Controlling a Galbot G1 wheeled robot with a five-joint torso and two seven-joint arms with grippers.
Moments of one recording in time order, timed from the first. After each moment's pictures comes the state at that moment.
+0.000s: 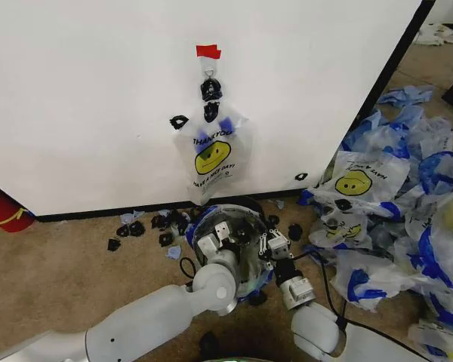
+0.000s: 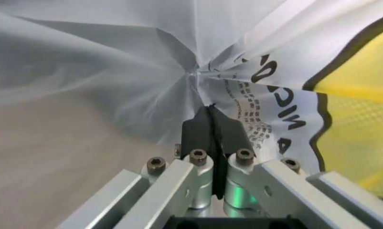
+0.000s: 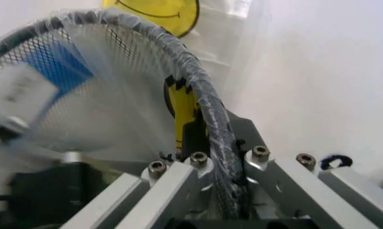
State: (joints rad) left arm 0.59 -1.06 0.62 -1.80 -1.43 -0.26 -0.77; right arm -0.95 0.84 -0.40 1.88 0.27 0.19 0.68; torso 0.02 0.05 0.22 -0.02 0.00
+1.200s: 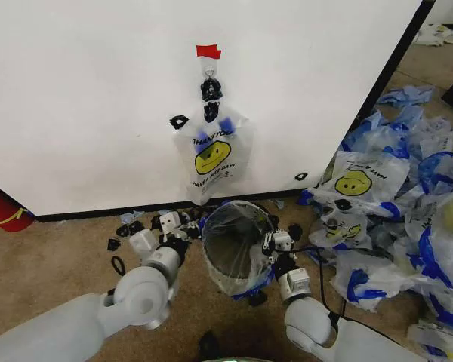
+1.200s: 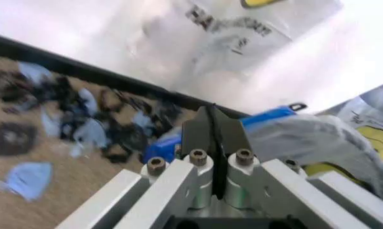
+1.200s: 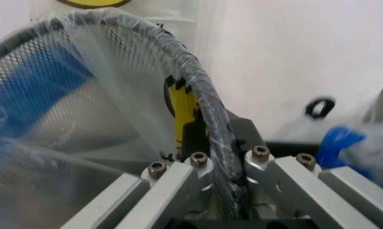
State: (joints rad) left arm 0.74 -0.63 0.38 -2.17 -1.45 -0.23 -0.74; right arm -0.94 0.88 -0.39 1.88 0.43 0.15 0.76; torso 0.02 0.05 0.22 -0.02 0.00
